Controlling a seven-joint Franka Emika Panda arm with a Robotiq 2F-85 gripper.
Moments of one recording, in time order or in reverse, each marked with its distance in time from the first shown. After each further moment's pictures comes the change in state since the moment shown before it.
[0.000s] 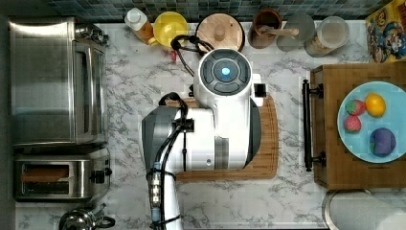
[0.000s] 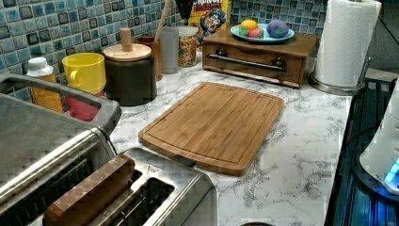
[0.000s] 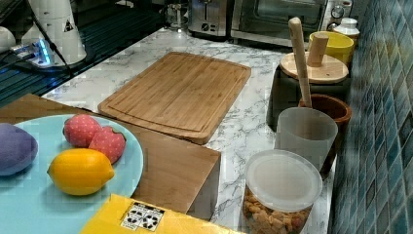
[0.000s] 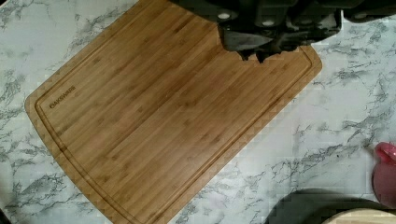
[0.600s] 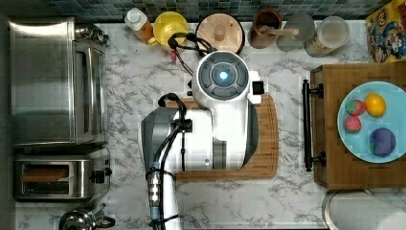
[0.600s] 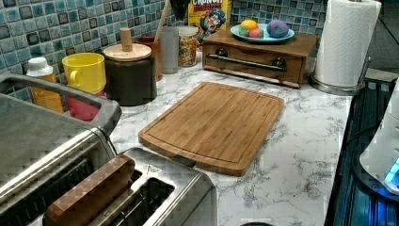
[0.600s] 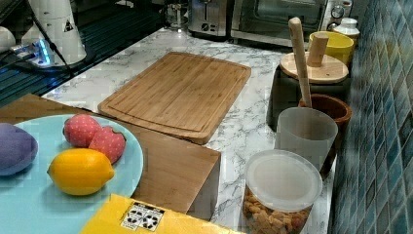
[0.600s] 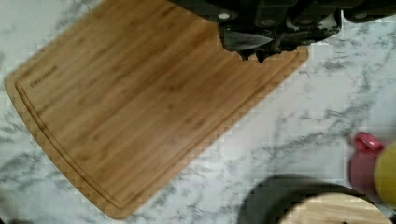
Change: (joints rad) arm 0.000 0.000 0.009 -0.027 0.000 0.115 -0.045
